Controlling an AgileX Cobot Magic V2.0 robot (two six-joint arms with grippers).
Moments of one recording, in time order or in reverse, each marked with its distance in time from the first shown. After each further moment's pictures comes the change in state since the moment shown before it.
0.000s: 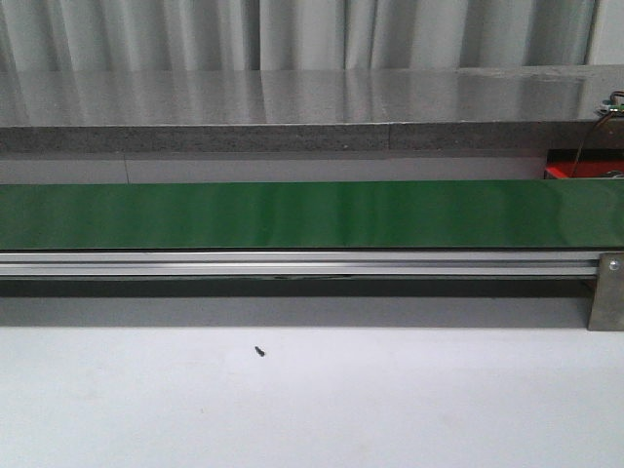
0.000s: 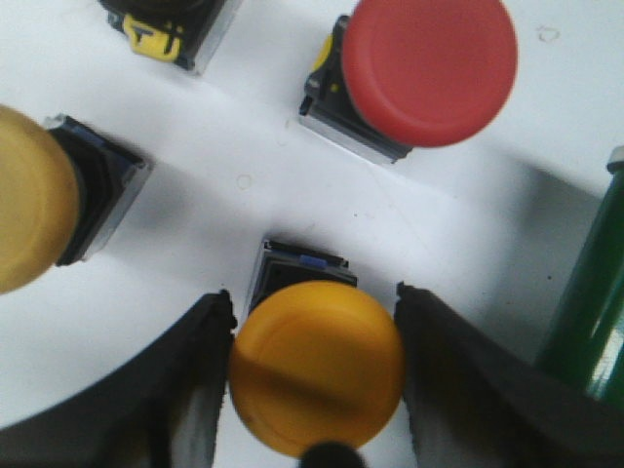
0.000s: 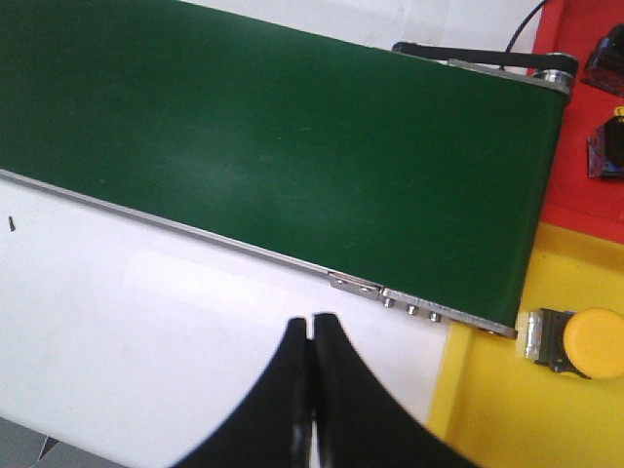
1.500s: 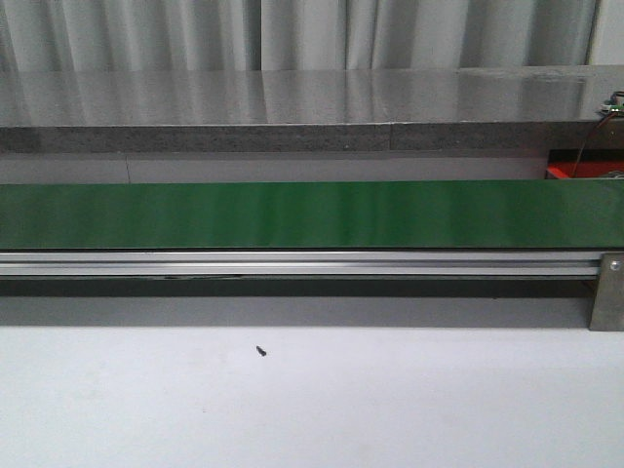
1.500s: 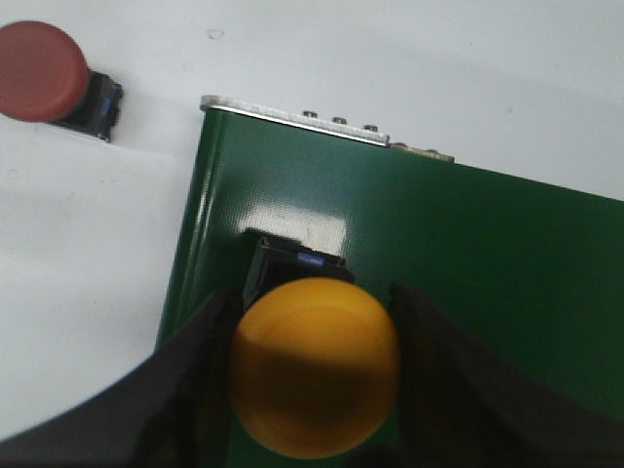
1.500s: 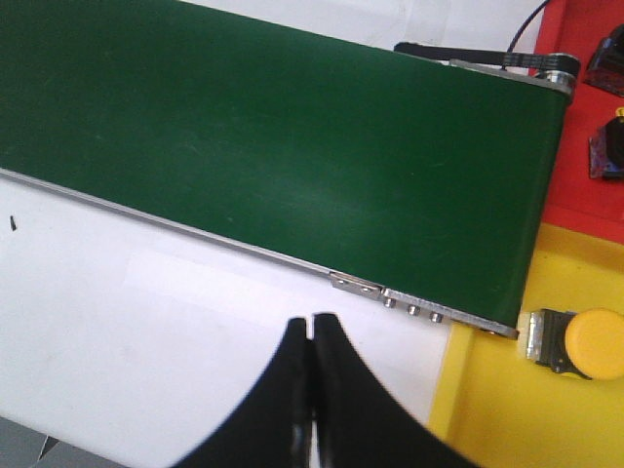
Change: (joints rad) left arm -0.169 -0.225 0.012 -0.042 0.178 0.000; right arm 0.000 0.000 0.000 0.000 0.000 0.000
